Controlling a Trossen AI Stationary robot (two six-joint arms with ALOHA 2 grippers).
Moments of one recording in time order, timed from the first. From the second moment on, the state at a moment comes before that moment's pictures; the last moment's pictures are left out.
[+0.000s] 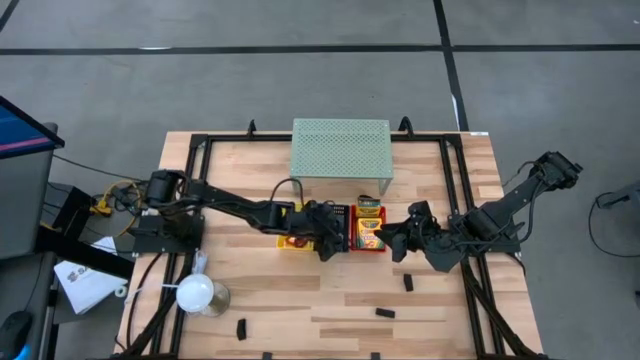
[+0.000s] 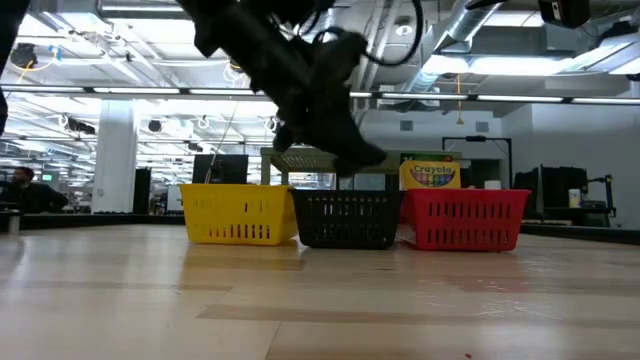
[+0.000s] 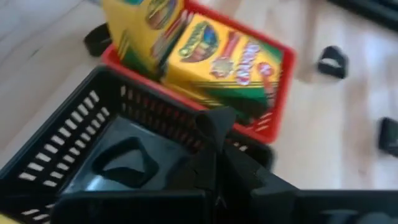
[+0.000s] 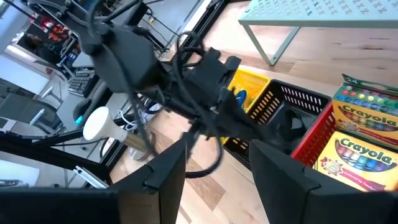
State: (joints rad) left arm -0.11 1.83 1.13 -0.03 -0.22 -0.45; right arm 0.60 1.15 1.00 -0.54 0.84 1.33
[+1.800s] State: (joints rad) left arm -0.09 1.62 1.13 -0.18 0.16 -0.37; right arm 0.59 1.15 1.00 -0.54 0.84 1.33
